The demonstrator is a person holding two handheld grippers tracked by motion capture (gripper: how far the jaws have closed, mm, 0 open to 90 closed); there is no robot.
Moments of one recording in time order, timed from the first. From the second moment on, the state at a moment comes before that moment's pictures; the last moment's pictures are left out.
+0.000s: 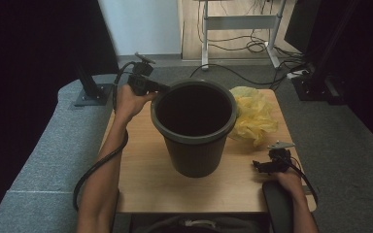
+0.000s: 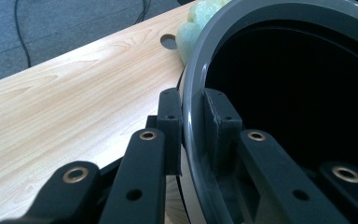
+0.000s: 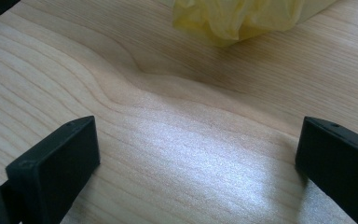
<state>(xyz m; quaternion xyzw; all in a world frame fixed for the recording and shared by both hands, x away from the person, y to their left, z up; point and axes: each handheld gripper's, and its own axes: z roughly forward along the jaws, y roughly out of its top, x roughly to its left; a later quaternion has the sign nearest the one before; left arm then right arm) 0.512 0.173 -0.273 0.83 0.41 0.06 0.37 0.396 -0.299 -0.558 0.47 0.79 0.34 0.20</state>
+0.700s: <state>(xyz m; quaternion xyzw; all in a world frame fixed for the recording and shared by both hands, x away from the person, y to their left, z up) 0.508 0.177 -0.281 0.84 0.37 0.10 0.38 0.395 -0.299 -0.558 0.47 0.79 0.34 0.20</state>
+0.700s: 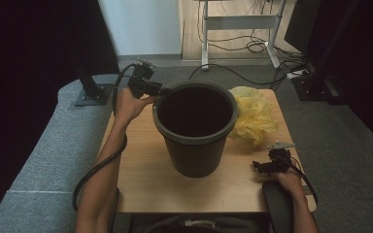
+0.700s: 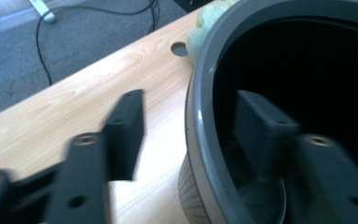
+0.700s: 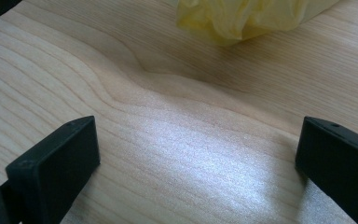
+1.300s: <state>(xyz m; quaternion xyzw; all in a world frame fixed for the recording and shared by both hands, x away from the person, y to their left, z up) 0.495 0.213 -0.274 0.83 0.36 0.15 0.39 0.395 -0.299 -0.557 0.47 0.79 0.34 0.20</state>
